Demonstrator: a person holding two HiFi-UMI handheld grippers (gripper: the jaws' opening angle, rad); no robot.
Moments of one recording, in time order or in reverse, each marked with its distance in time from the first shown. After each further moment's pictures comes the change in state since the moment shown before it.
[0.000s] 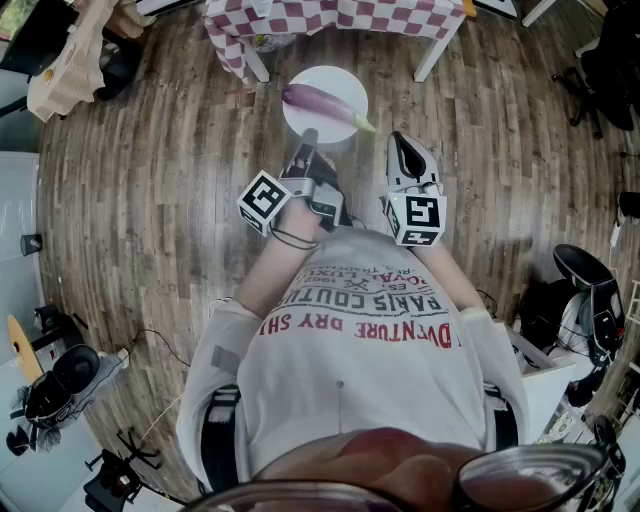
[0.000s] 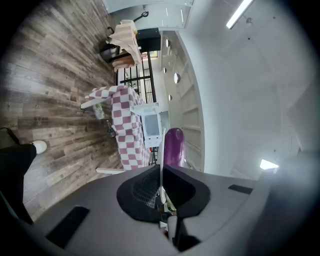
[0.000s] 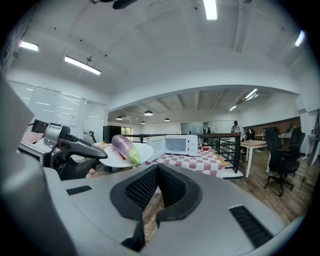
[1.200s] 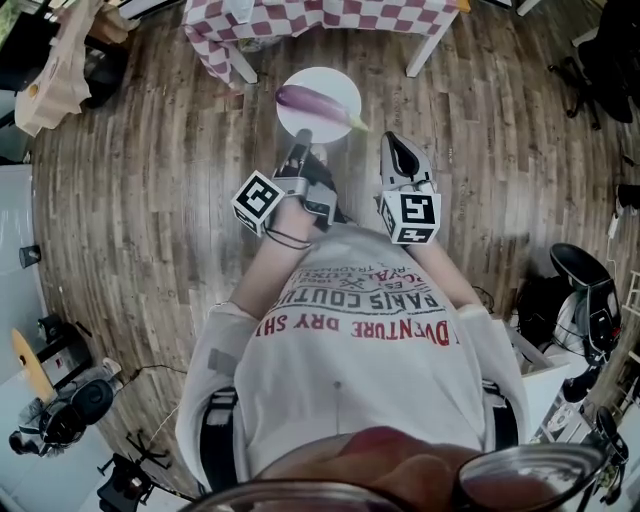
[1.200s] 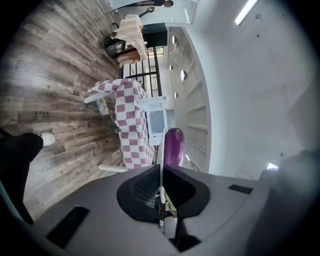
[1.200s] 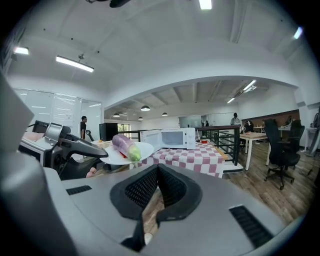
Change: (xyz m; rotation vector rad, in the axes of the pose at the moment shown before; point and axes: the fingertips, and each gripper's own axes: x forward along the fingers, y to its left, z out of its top) left arm 0.065 0.021 0.002 -0.045 0.022 0.051; right arm 0.052 -0.038 -0.020 0.048 0.060 -0.001
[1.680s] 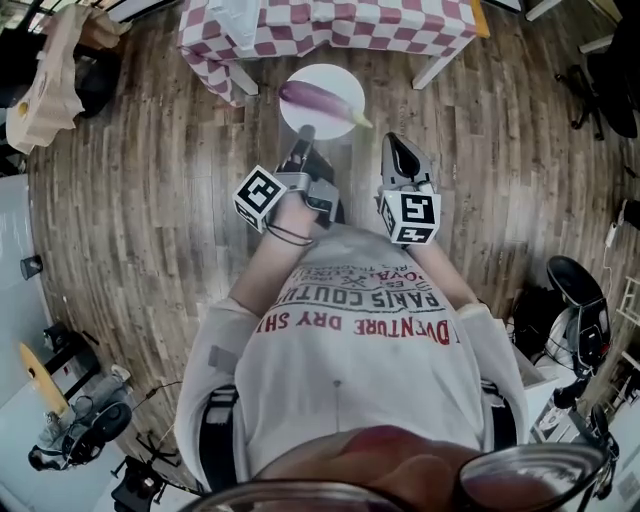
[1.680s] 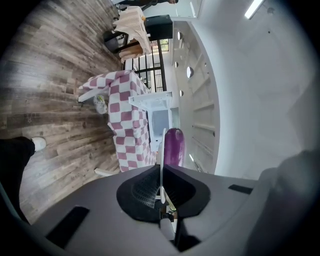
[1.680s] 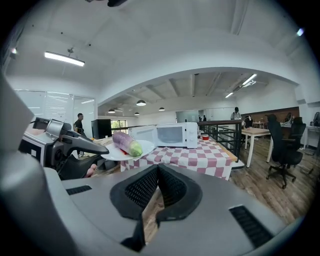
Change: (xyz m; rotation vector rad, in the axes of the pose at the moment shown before) left arm 0.135 -0.004 0.086 -0.037 0.028 0.041; right arm 0.149 -0.027 0.025 0.022 0.061 -0.032
